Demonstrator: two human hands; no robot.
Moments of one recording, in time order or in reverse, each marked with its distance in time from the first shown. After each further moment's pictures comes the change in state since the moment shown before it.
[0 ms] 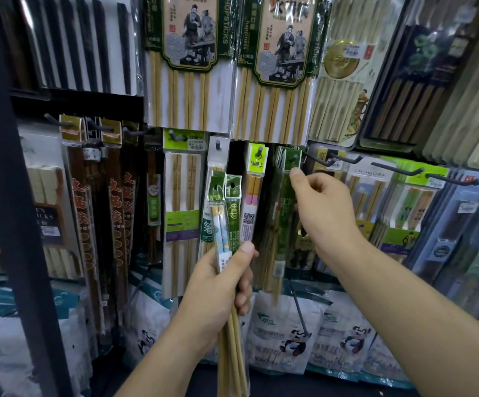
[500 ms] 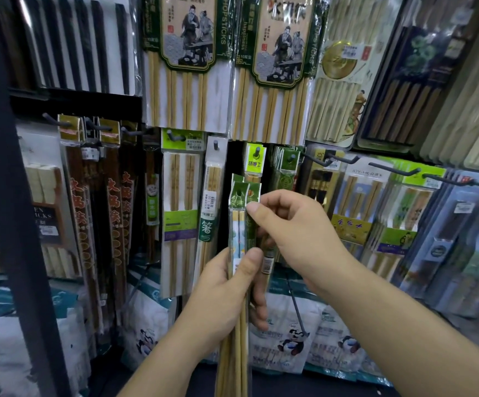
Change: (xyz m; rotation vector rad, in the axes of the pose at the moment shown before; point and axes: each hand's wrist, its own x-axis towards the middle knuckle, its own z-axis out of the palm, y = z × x) left_hand -0.006 0.003 0.010 0.060 -0.129 0.000; right_hand -0.044 -0.011 0.007 0.140 -0.333 -0.044
